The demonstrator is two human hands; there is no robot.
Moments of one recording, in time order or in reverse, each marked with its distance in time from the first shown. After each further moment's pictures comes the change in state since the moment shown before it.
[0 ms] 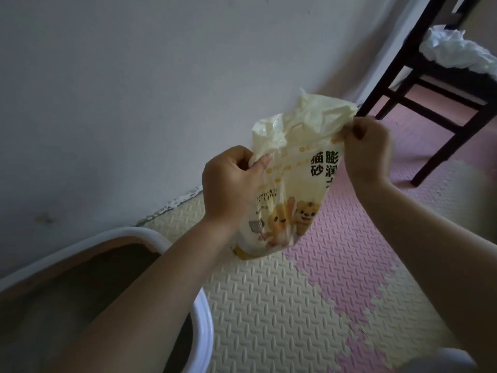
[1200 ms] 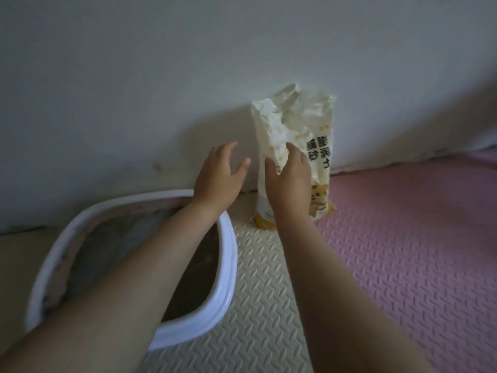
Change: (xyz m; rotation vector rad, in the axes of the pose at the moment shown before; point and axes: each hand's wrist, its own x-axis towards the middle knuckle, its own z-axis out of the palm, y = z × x) left_hand -0.024 -0.036 -0.050 0.600 0.112 -0.240; right_hand -0.107 -0.033 0.116 0.199 -0.527 -0.169
